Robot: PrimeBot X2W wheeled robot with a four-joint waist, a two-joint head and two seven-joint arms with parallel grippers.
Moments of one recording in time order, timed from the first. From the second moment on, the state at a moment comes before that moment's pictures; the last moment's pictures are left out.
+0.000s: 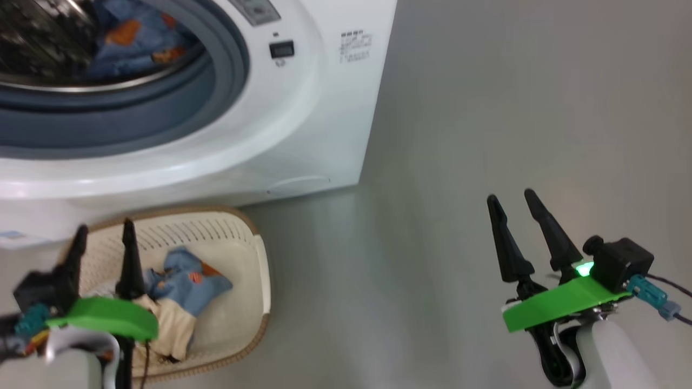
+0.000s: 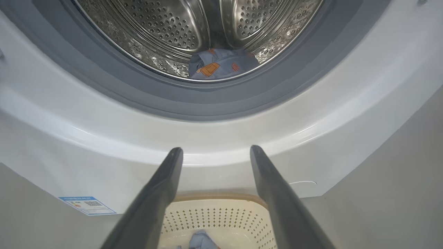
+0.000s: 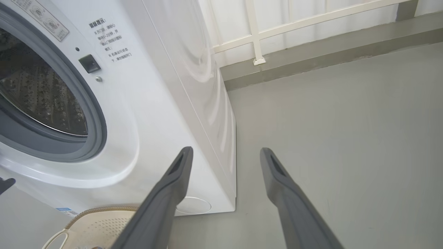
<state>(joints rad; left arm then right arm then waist) -0.28 0.06 0.14 0.38 -0.14 -0.08 -0.26 -0.24 -0.10 0.10 0.19 0.39 0.13 -0.25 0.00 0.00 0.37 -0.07</state>
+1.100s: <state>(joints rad) -0.66 0.26 0.02 1.06 0.04 -0.07 -0.11 -0.41 -0.06 0.14 0.16 0.39 0.13 -0.25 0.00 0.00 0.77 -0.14</state>
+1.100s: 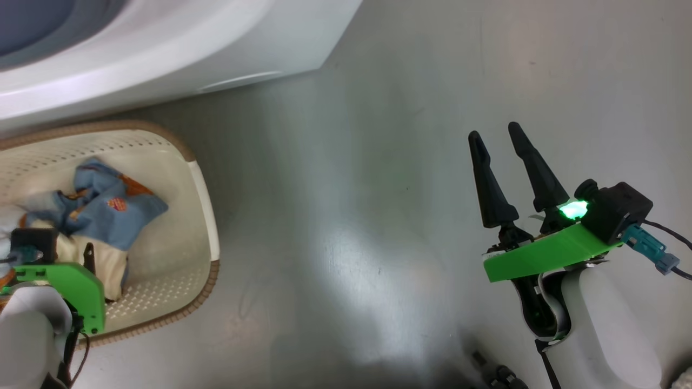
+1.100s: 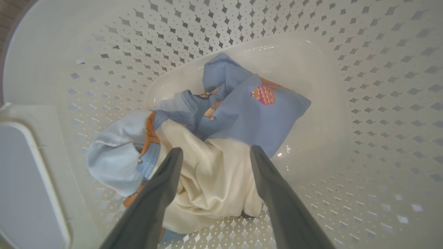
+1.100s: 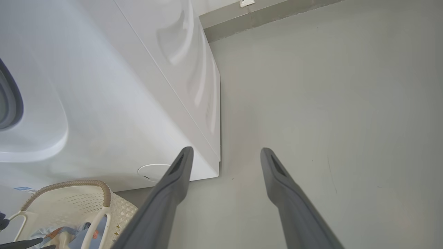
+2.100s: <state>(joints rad) -0.86 0.36 -0.03 1.25 0.03 -0.09 0.10 -0.46 -0.06 0.19 0.16 0.45 0.13 -0.25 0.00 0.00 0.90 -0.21</state>
